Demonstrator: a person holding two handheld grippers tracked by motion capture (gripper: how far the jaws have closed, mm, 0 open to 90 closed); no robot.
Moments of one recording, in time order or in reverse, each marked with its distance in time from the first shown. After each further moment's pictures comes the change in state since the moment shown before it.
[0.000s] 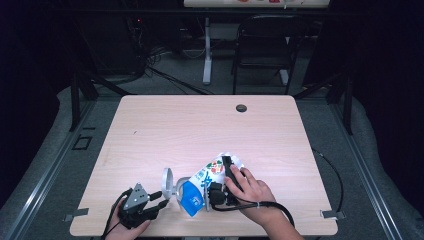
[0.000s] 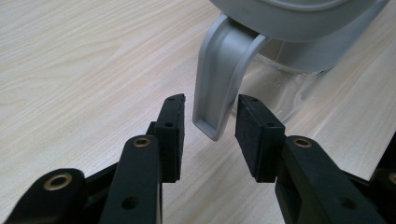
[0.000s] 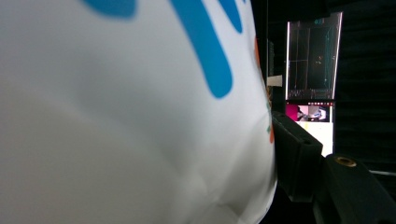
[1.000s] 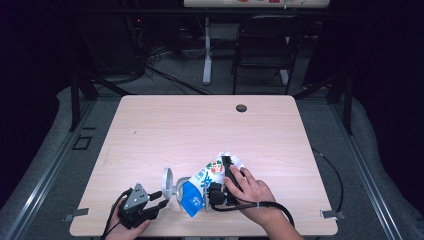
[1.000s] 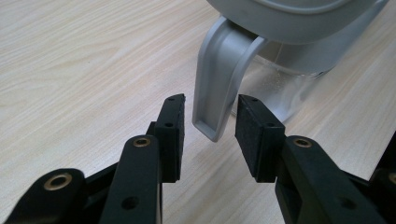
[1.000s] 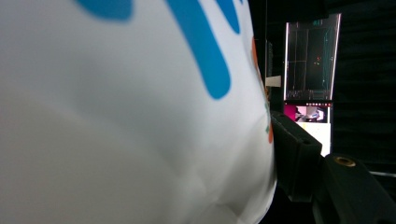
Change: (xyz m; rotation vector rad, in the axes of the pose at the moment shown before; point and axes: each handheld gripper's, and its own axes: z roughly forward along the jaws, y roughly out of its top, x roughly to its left) left arm 0.000 0.001 -0.001 0.007 0.004 0.005; right arm -0.001 0.001 -0.001 0.014 -0.007 -0.025
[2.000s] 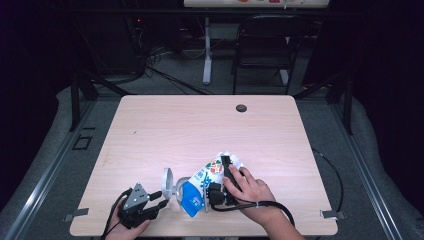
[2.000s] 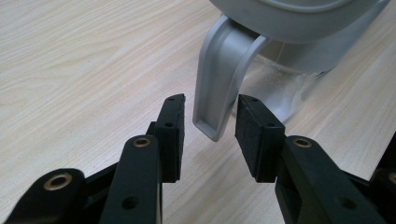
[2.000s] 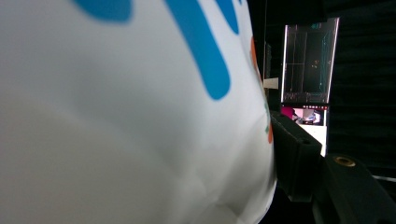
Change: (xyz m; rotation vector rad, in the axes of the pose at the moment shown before) left arm 0.001 -0.001 0.001 -0.007 -0.003 -0.002; right arm -0.001 0.001 0.000 -0.004 -0.002 -0.019
